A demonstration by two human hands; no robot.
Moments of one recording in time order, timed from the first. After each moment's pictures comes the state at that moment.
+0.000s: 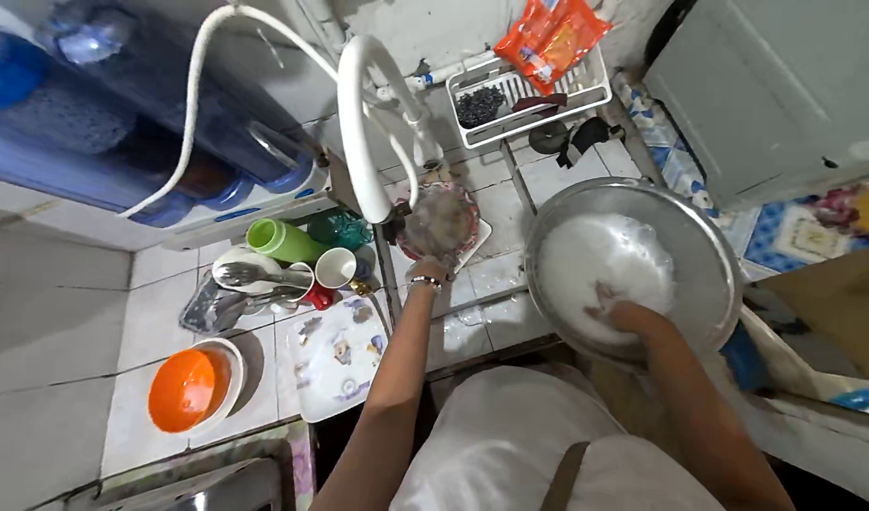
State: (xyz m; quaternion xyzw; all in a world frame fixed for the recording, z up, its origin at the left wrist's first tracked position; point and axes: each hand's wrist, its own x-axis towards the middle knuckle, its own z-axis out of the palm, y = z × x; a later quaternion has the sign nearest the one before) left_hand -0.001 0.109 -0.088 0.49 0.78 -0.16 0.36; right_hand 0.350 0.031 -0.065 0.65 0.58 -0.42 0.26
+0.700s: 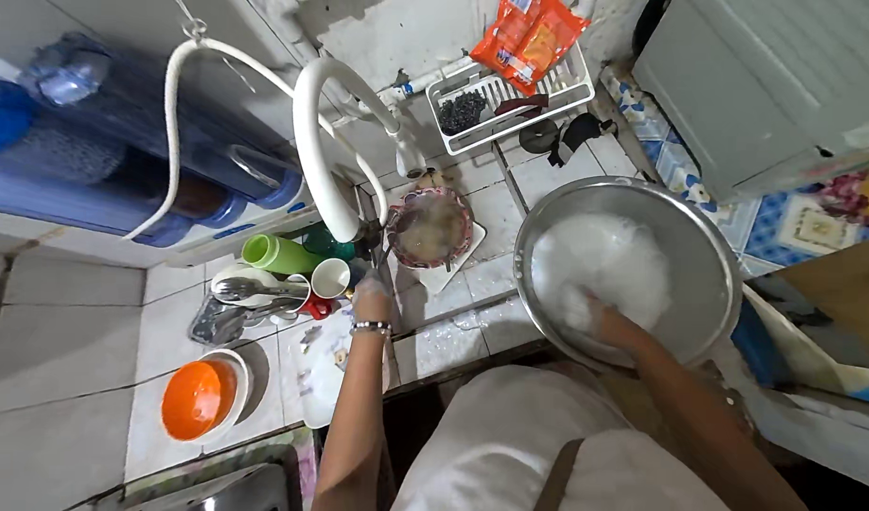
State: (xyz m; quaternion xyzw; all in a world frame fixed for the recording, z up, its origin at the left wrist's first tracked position) left_hand -0.047 0.059 -0.023 0.47 0.86 -0.06 0.19; right_hand 0.332 0.012 -0.047 0.59 0.62 -0.51 0.01
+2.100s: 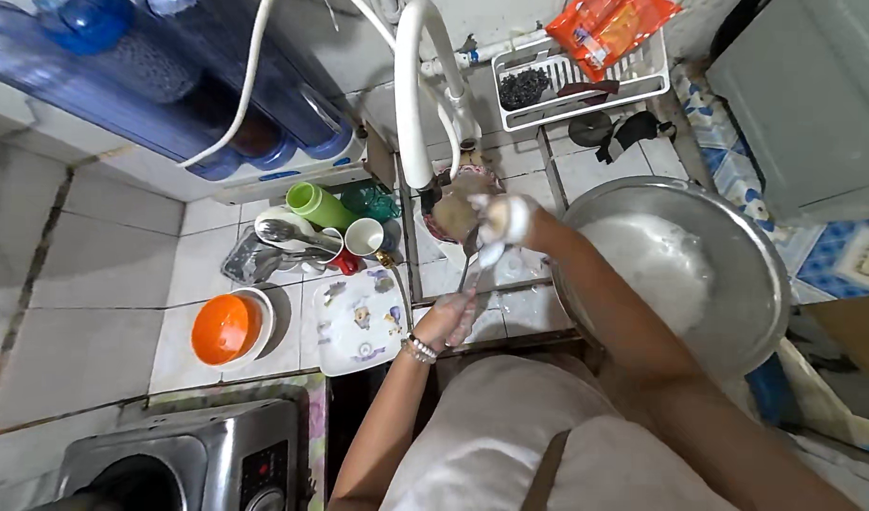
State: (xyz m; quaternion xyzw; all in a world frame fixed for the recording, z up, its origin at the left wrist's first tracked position) left_hand -0.004 -0.029 -0.017 0.24 0.57 0.27 0.74; right_hand 0.169 0.125 0.012 0.37 0.83 -0.38 -0.19
